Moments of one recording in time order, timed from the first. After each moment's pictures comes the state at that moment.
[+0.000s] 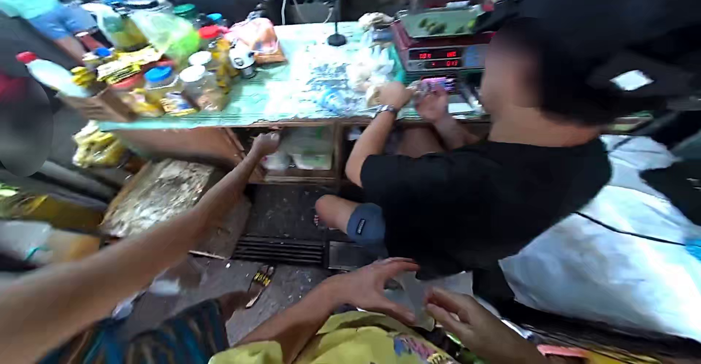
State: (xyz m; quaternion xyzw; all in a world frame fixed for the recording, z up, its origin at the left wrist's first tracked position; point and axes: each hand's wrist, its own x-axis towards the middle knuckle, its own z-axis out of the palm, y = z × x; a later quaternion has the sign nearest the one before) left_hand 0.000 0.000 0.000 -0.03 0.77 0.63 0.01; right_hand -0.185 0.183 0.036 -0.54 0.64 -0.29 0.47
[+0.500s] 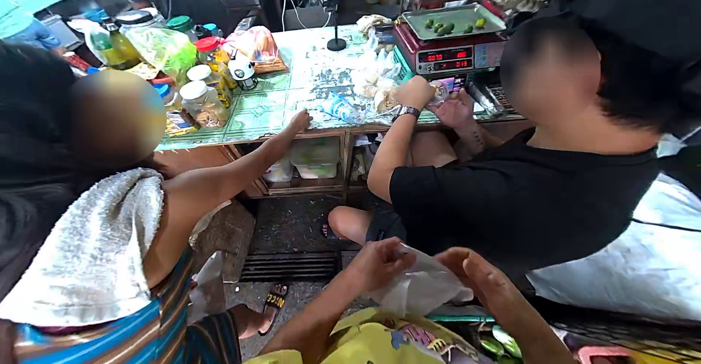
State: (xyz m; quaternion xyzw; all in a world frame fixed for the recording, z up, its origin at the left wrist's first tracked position) left_hand 0.017 -0.080 0.027 -0.13 0.76 0.63 -0.11; right_hand -0.152 0.106 0.033 -0.36 0.62 -0.57 0.41
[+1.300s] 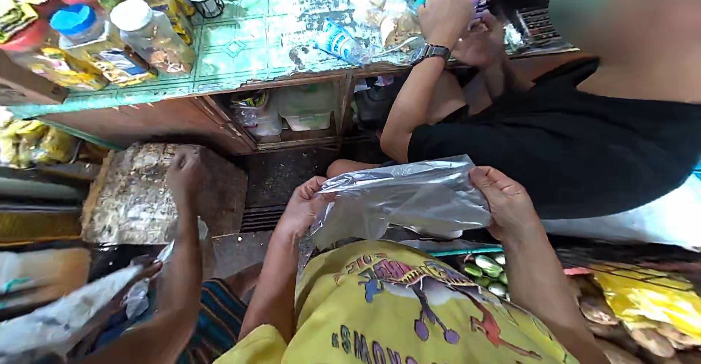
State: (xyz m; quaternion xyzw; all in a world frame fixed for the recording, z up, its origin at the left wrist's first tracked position) left_hand 0.116 -0.185 -0.017 -0.31 0.53 0.76 -0.20; right_hand -0.154 0.024 0.054 -0.20 0.72 -0.59 0.30
